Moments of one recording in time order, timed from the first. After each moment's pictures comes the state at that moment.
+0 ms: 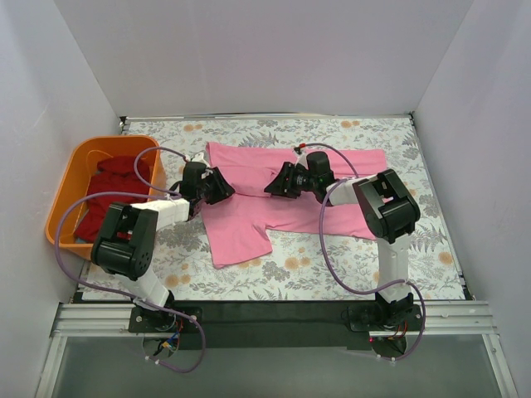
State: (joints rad) left arm -0.29 1.68 0.79 0.27 0.15 -0.64; right arm 0.47 2.07 1.10 0.46 -0.61 0.76
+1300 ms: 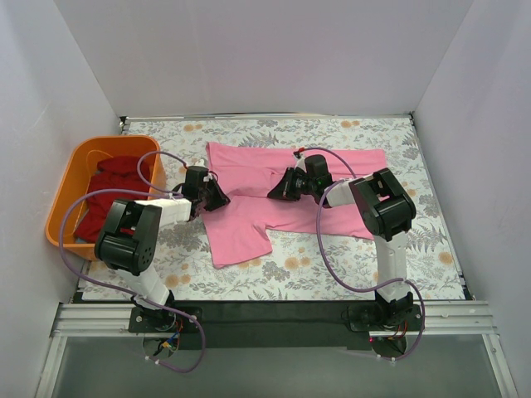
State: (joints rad) left arm -0.29 1.71 0.78 0.20 0.12 -0.66; right arm 0.47 2.11 1.10 0.46 -0.59 0.78
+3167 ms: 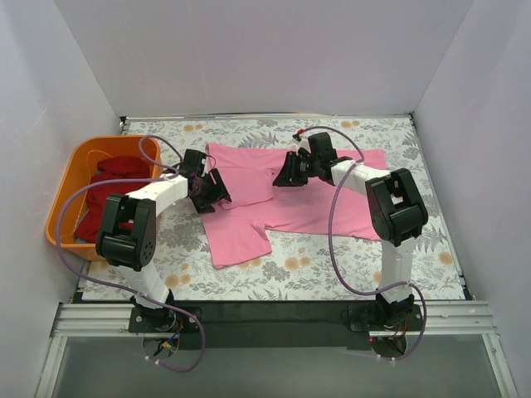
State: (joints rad) left arm -0.24 1.75 1.07 -0.41 0.17 -0.69; right arm 0.43 2.02 1.32 -0.04 -0.62 0.52
